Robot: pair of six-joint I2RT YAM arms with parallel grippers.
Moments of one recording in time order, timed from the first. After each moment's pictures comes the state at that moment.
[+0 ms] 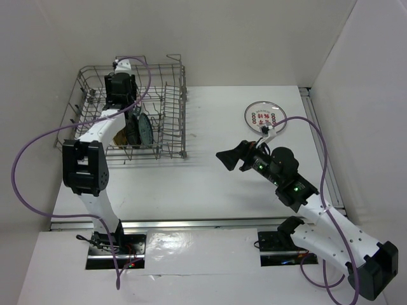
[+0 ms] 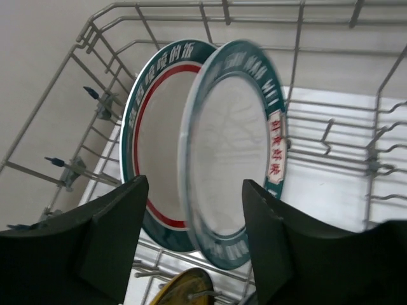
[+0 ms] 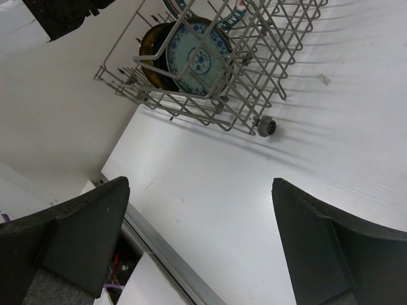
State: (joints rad) left arm -0.06 1.86 1.47 0.10 -0.48 0.10; right arm 0.59 0.76 0.60 0.07 -0.14 0.64
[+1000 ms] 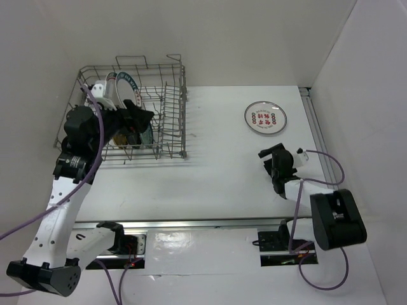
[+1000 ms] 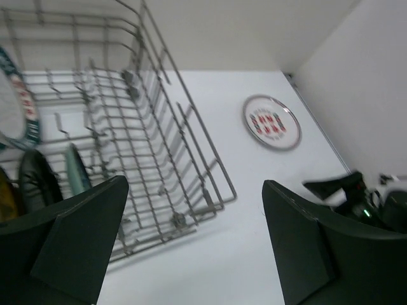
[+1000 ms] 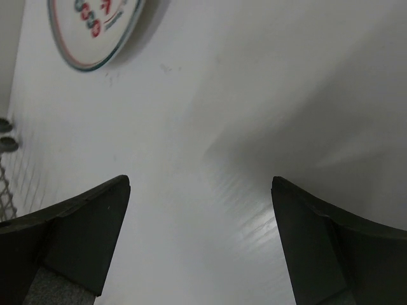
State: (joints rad) left arm -0.14 0.96 1.20 -0.32 0.22 -0.34; right arm 0.16 1.21 0.31 0.33 0.32 1.08
